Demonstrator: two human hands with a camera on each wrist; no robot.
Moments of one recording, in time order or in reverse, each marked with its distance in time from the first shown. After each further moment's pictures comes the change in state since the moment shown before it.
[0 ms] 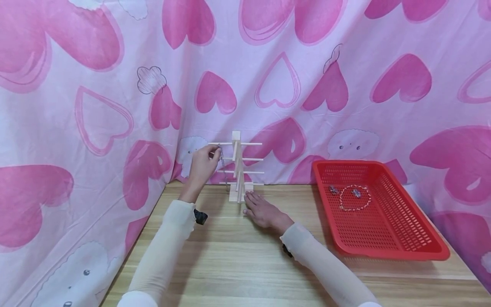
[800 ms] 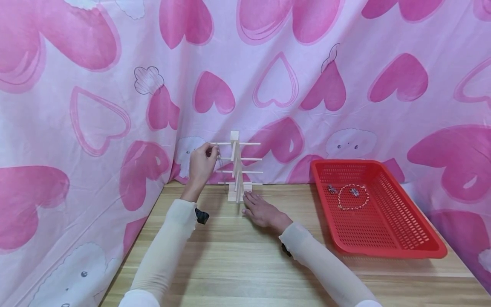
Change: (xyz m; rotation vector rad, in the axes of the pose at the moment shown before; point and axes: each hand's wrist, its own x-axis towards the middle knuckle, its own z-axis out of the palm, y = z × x) left_hand 0.001 0.001 0.007 -0.002 0.110 -0.016; right_hand 0.000 0.002 -0.001 -0.001 -0.010 -0.001
